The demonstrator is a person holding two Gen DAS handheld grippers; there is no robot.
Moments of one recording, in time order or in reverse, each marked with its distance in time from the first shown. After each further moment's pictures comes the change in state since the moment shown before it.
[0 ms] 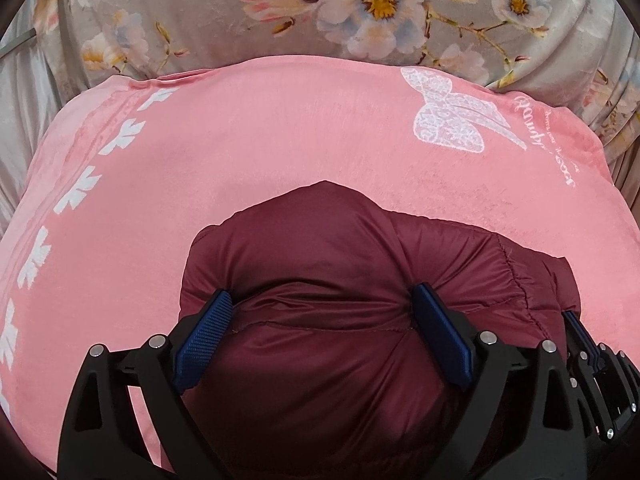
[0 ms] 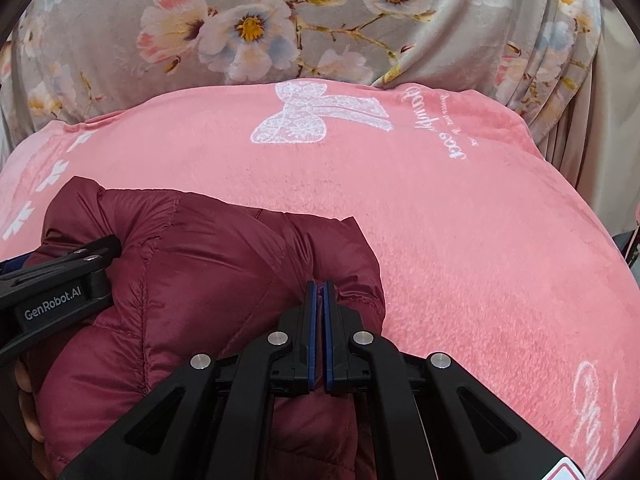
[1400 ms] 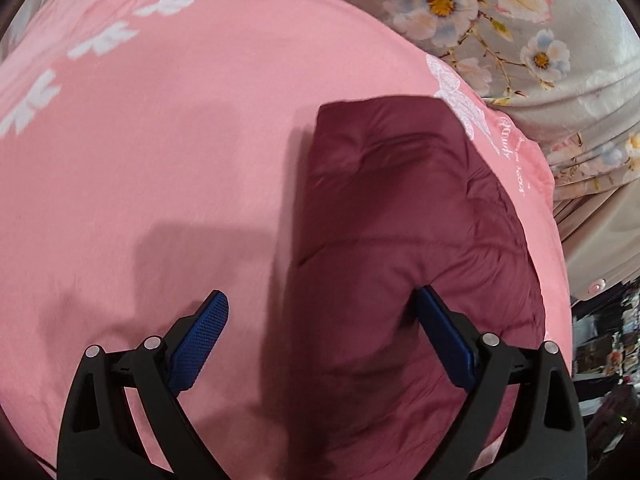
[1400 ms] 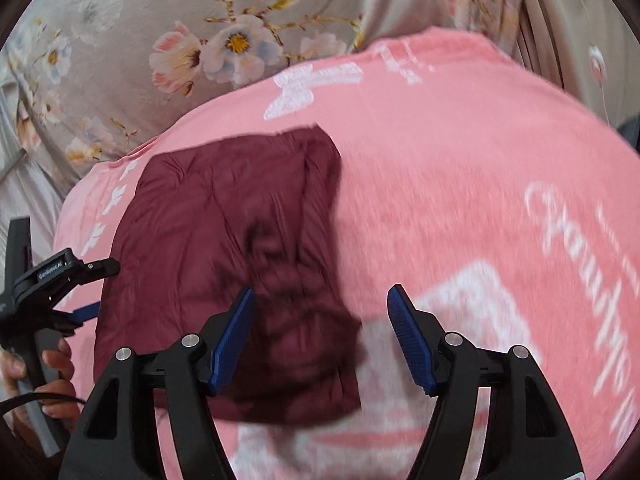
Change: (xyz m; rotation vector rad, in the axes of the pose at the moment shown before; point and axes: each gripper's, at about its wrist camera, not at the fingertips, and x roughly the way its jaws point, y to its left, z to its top) left arm -0.049 0.127 -0.078 -0.297 0.231 -0.319; right arm -0.107 -0.059 -0.094 0.279 0.100 0.239
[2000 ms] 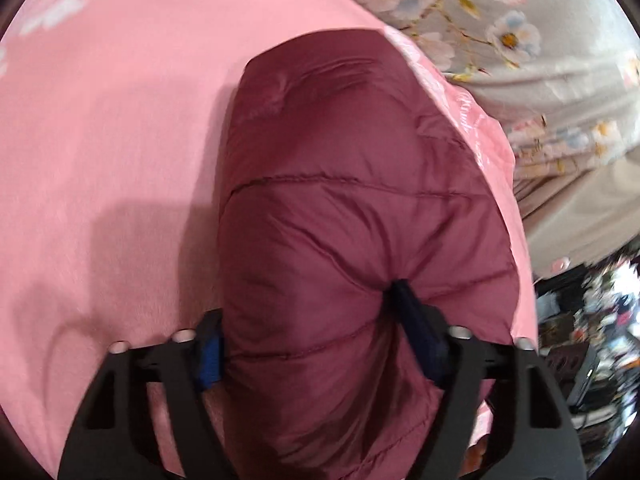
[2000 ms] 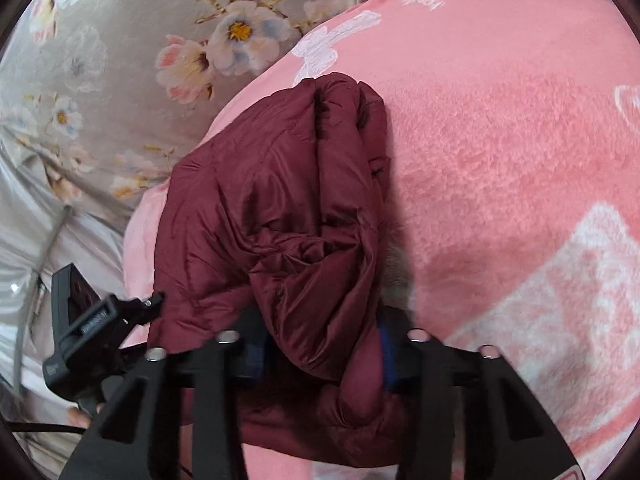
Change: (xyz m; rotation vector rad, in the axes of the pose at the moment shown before) left arm 0.015 -0.028 0.000 0.060 0.079 -0.159; right arm 0.052 -0.003 0.010 0.206 0.109 0.291
